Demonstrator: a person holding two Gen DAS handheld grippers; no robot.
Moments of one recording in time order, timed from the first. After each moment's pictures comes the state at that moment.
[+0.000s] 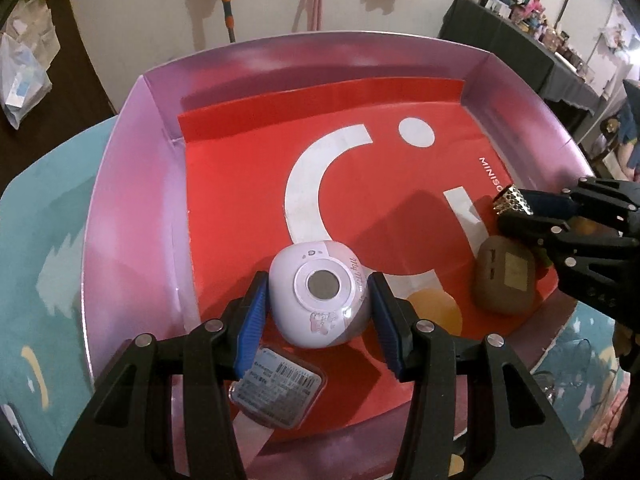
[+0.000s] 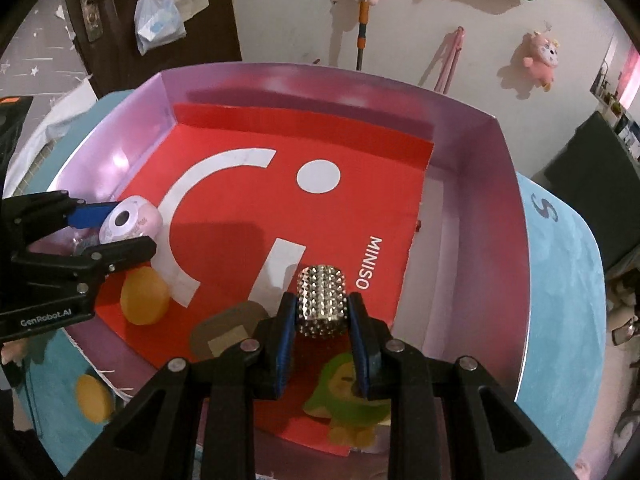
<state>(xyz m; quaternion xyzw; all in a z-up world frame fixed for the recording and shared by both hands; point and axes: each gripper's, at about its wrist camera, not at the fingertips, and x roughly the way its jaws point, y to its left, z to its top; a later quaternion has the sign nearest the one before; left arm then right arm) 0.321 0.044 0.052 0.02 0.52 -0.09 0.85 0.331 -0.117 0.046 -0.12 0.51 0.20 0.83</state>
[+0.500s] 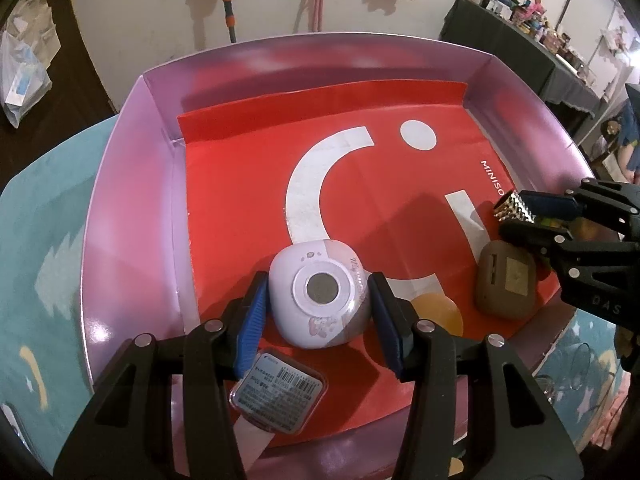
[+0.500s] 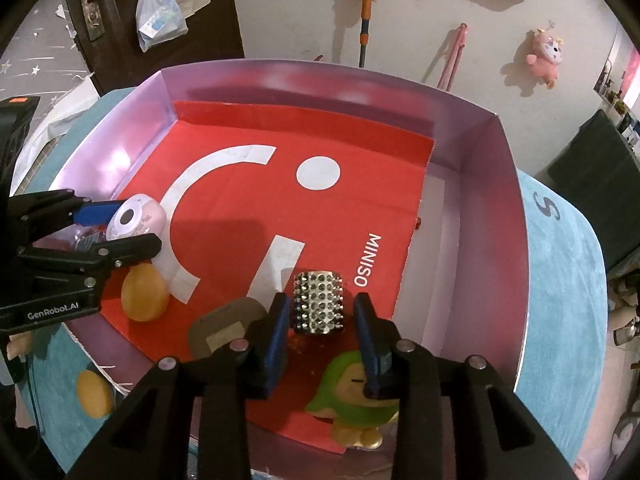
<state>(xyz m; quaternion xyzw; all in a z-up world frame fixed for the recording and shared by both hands) 0.323 0.047 0.052 0.02 0.52 -0.09 0.85 0.334 -0.119 0.047 -0.12 0.51 0.20 0.83</state>
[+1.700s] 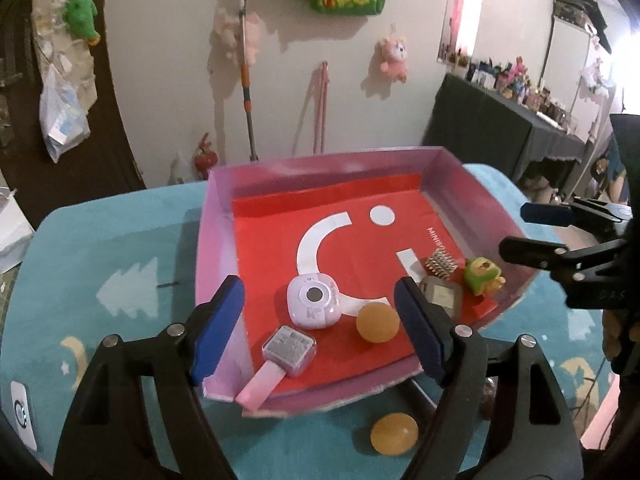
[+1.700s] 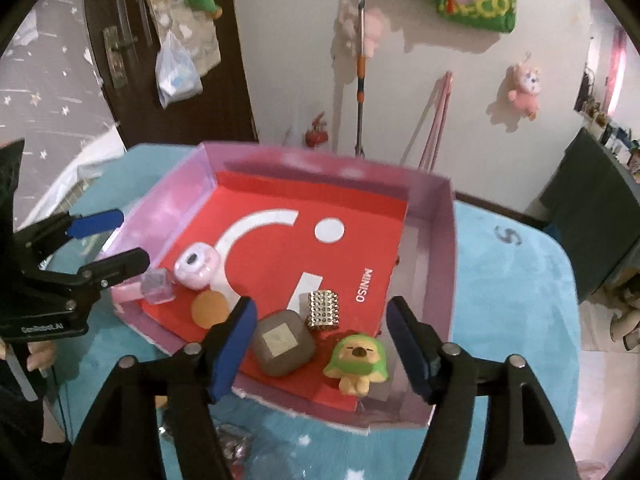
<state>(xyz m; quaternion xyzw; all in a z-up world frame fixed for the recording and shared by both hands) 0.244 0.057 0.136 0.00 0.38 -0.08 0.92 0.282 -0.139 0.122 -0.07 0.42 0.21 0.88</state>
